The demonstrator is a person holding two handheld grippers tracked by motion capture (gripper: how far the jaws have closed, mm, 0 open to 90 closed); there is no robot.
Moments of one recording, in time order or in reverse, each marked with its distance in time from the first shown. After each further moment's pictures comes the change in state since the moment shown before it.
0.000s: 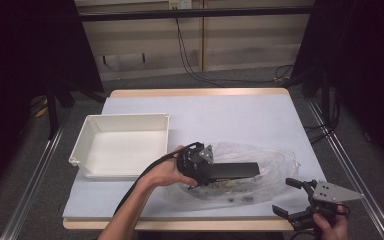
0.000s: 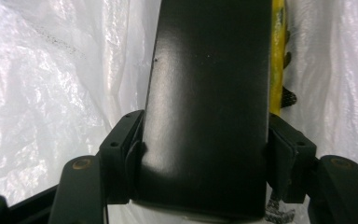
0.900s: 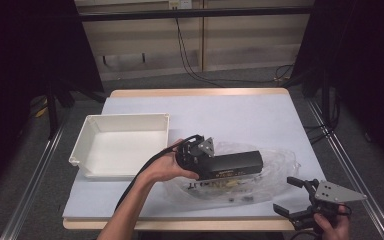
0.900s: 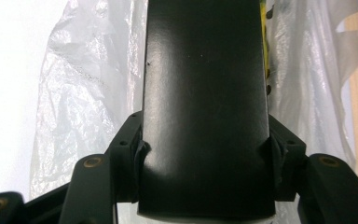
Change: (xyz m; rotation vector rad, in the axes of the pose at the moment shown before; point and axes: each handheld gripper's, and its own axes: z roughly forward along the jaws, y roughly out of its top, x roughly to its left) left arm 0.001 0.012 -0.029 -0.069 0.009 -0.002; right arm -0.001 0.001 -0.002 -0.031 -0.016 -0.006
